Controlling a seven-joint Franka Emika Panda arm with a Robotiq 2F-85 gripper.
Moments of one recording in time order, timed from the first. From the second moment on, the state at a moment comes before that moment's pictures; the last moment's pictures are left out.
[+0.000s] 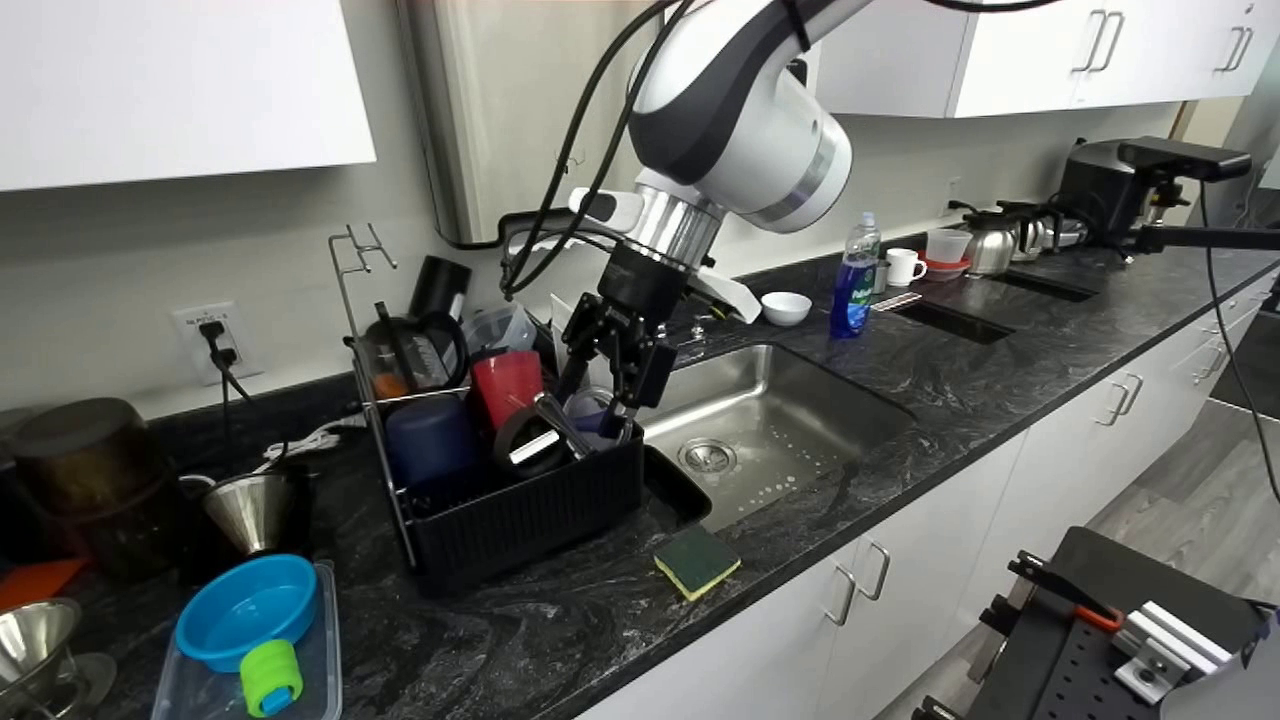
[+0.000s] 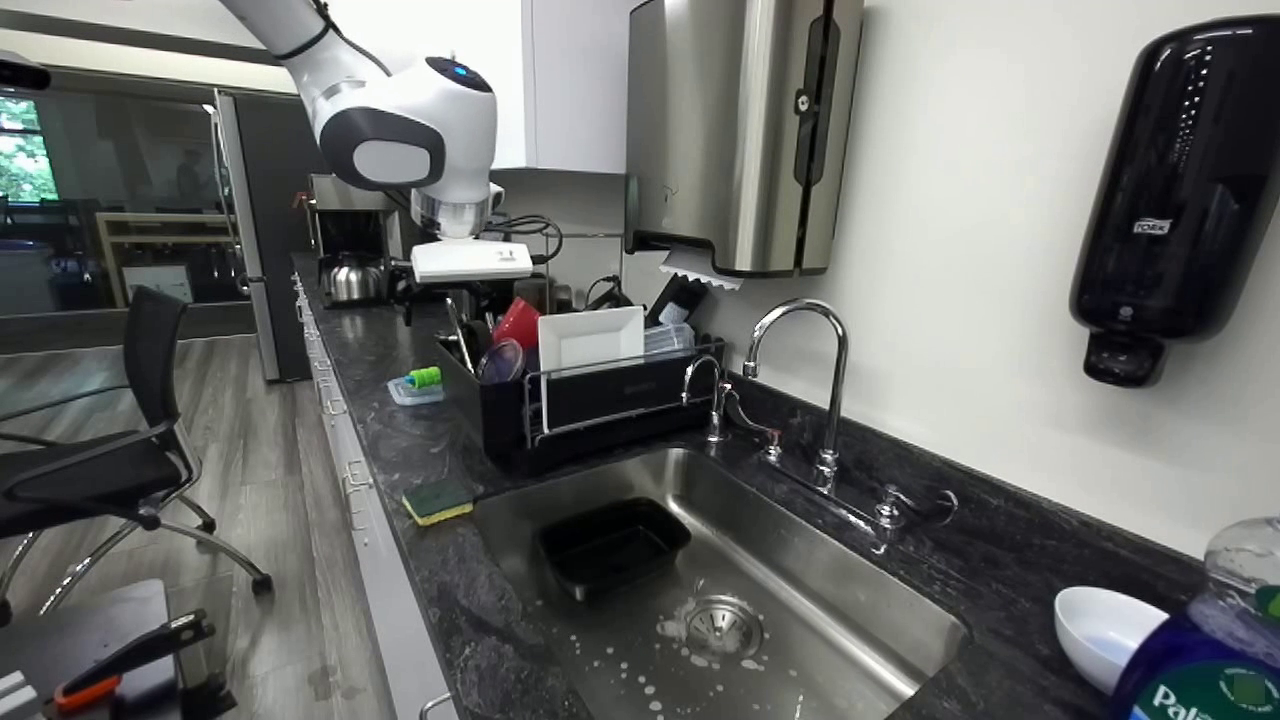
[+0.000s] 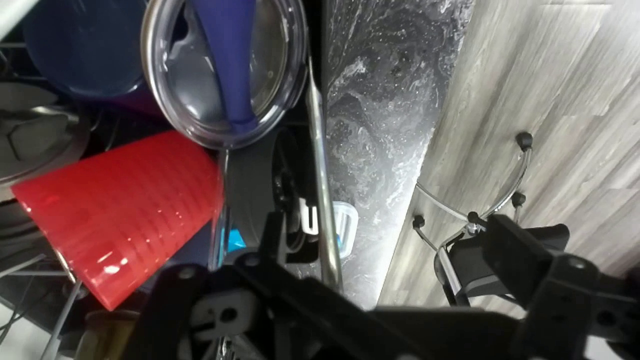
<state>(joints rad) 0.19 0.10 0.18 -2.20 0.69 2.47 -1.58</state>
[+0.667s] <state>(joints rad) 0.18 0.19 0.20 -2.11 0.71 2.46 -1.72</state>
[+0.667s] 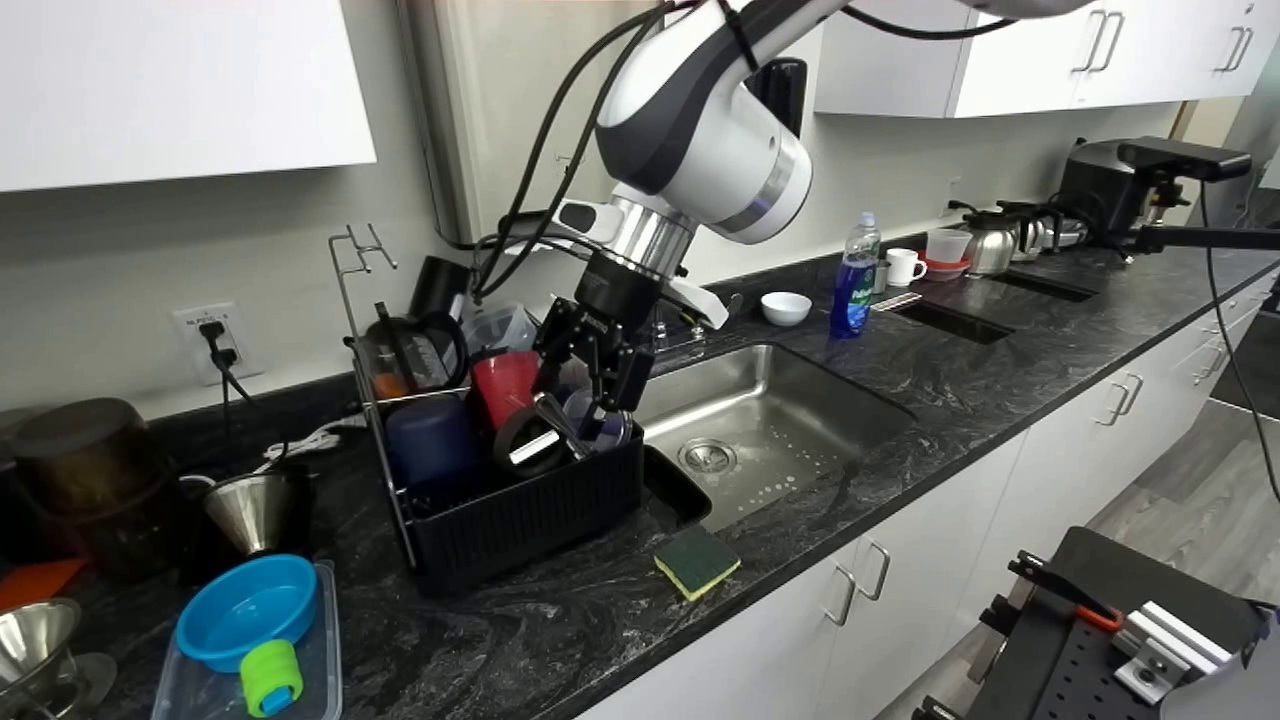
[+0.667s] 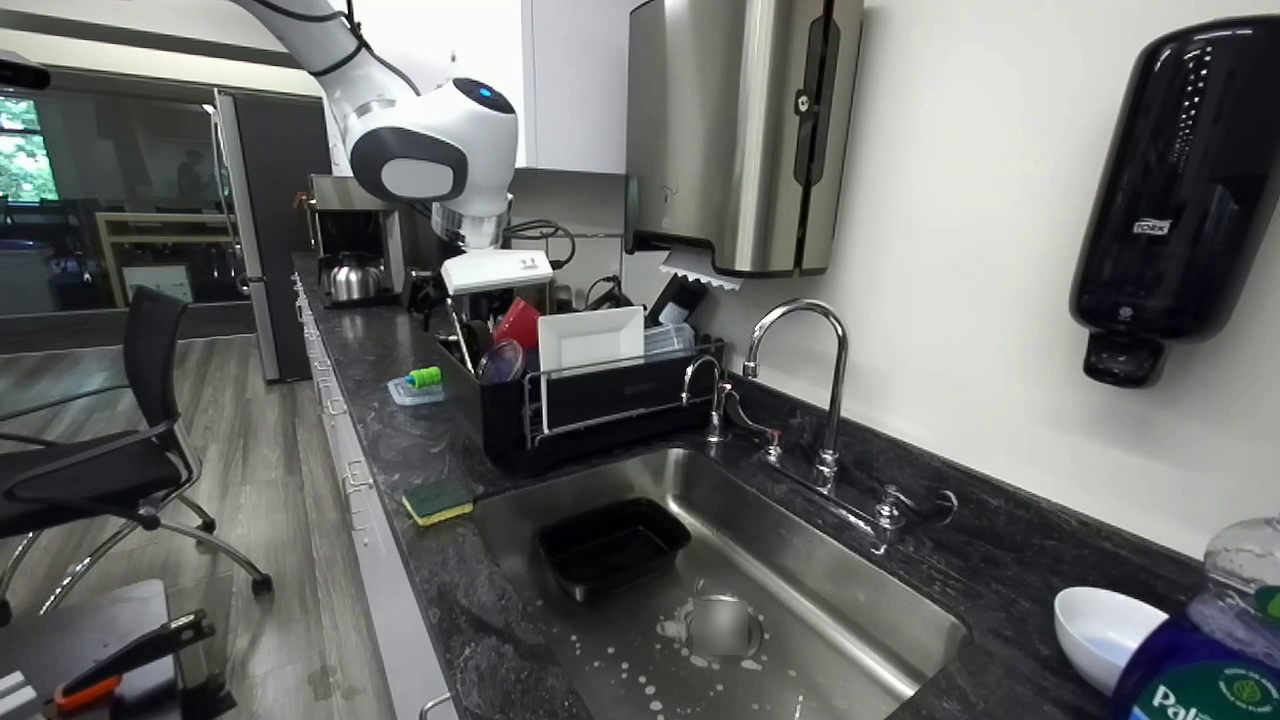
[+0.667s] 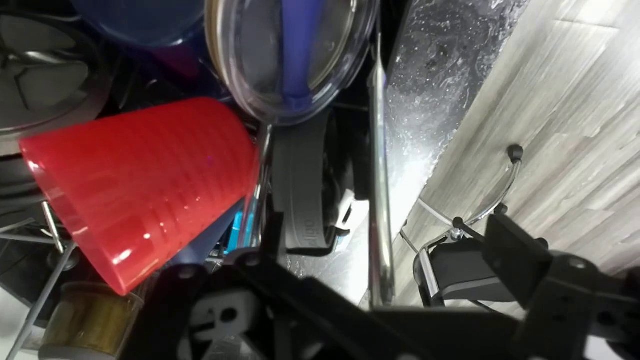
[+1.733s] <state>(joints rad) 0.17 0.23 0.22 -2.05 0.71 2.46 -1.72</state>
